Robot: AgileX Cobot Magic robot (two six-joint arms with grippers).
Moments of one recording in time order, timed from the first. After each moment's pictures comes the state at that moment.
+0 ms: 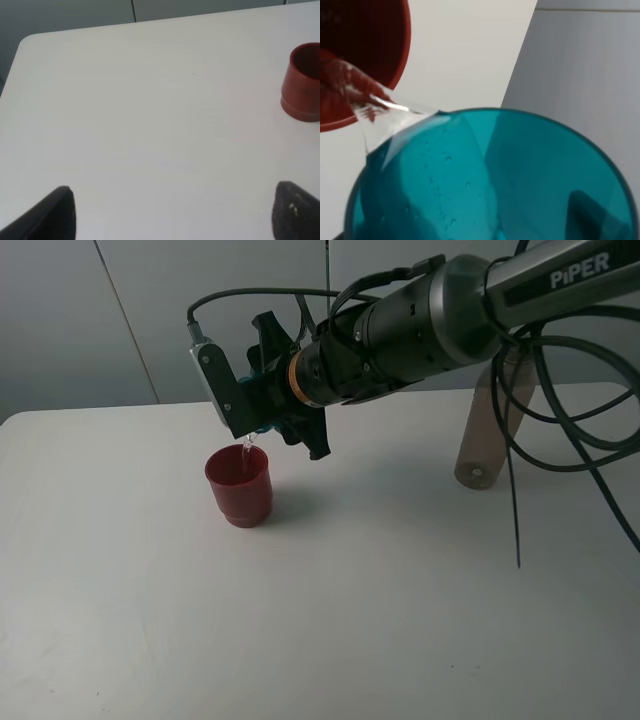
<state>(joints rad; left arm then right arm) -0.10 0.00 -0.51 0.10 1.08 -0.04 0.78 2.02 -1.30 -1.41 0.17 -0.06</state>
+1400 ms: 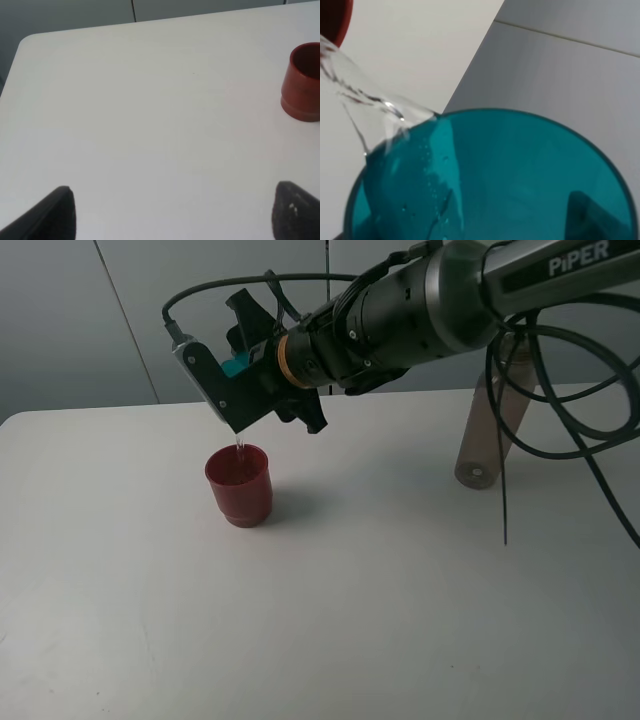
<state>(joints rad) -0.10 0.00 -0.51 0.10 1.08 -0.04 0.78 2.02 -1.35 -1.73 0.16 0.04</state>
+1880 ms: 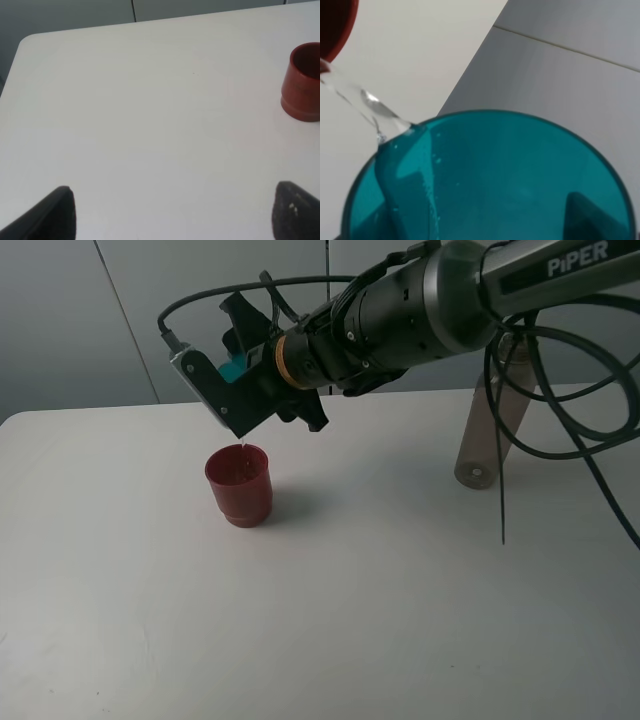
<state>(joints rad) -0.10 0.00 -0.51 0.10 1.08 -0.04 0.79 2.02 -1.35 -1.73 0.16 -0.03</state>
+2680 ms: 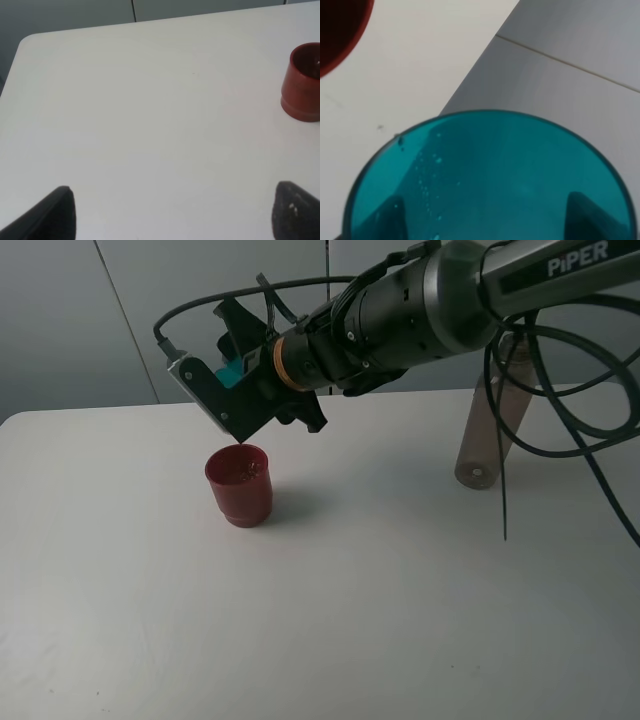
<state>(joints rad) -0.10 0.00 -0.51 0.10 1.08 -0.05 0.79 2.02 -1.35 -1.73 0.11 -0.05</state>
